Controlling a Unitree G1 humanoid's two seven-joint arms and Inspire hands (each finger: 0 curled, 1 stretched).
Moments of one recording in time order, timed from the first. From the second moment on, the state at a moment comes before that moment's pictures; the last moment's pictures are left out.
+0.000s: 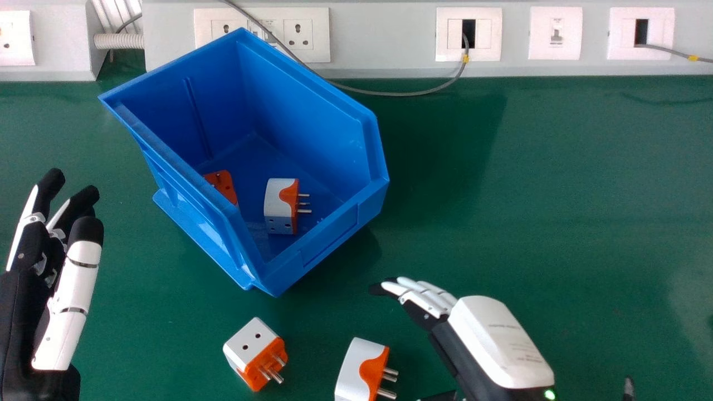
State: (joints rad) left arm 0.46 0.09 0.35 -0.41 -0.18 -0.20 -0.13; right arm 0.30 -0.30 0.37 -0.20 -0.78 -0.19 -0.07
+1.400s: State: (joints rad) left arm 0.44 0.10 0.37 -0.47 -0.21 -0.10 -0.13; right arm 0.14 -0.26 0.48 -0.03 -0.80 -0.05 -0.02
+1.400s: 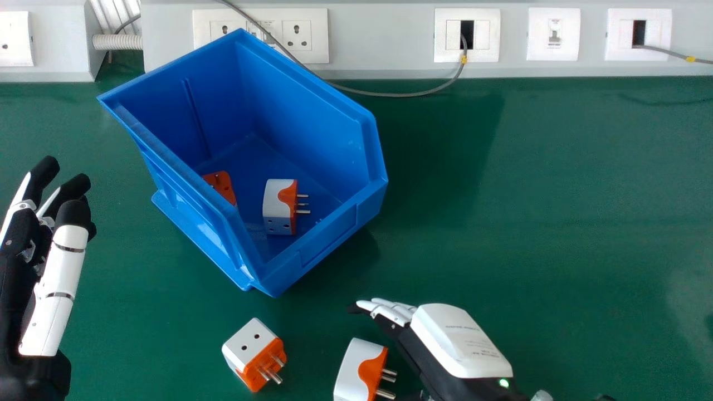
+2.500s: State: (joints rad) left arm 0.43 0.13 0.40 -0.49 -0.21 -0.07 -0.13; right arm 0.05 -0.27 0.52 0.06 -0.81 -0.02 -0.04
